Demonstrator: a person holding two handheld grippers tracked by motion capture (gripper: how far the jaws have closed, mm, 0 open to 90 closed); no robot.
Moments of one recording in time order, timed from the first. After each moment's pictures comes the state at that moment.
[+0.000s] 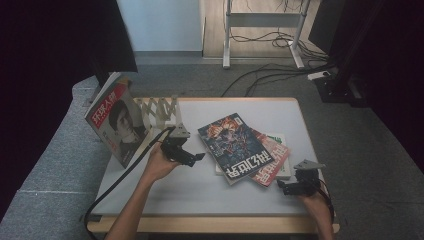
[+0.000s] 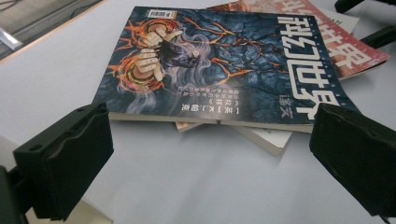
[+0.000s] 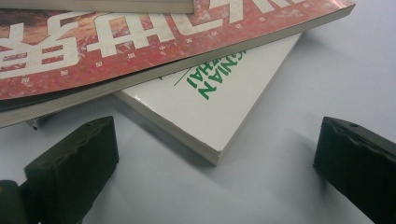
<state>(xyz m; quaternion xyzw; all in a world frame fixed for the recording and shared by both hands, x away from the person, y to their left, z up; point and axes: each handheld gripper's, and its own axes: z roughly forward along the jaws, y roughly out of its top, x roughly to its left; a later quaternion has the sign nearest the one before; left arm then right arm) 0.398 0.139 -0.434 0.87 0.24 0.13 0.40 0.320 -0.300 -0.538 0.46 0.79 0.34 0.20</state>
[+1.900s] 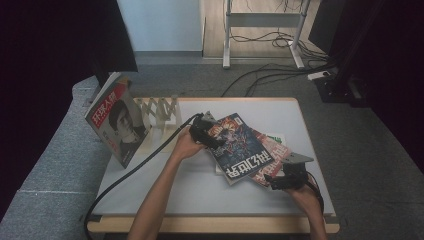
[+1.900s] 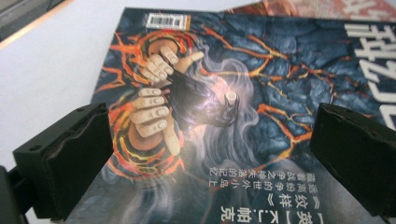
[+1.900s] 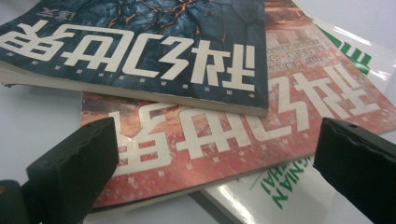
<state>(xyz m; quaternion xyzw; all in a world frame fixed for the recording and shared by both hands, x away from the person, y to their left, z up) 0.482 0.069 -0.474 0.89 0.24 0.11 0.37 0.330 -0.256 -0.509 0.41 0.81 0.38 0.20</state>
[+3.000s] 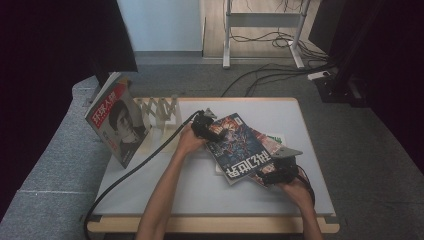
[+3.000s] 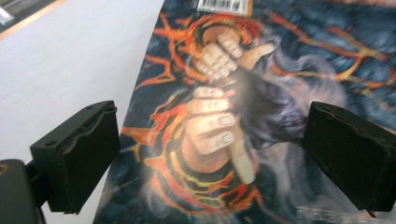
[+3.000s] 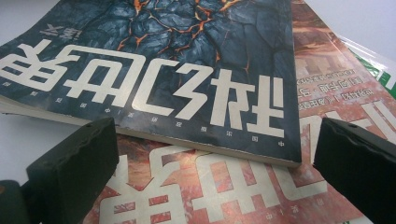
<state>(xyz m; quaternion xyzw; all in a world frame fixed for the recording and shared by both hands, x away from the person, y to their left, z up) 0.523 0.068 -0.499 0.89 0.28 0.12 0.36 0.351 -0.234 -0.508 0.39 0.82 0.38 0.19</state>
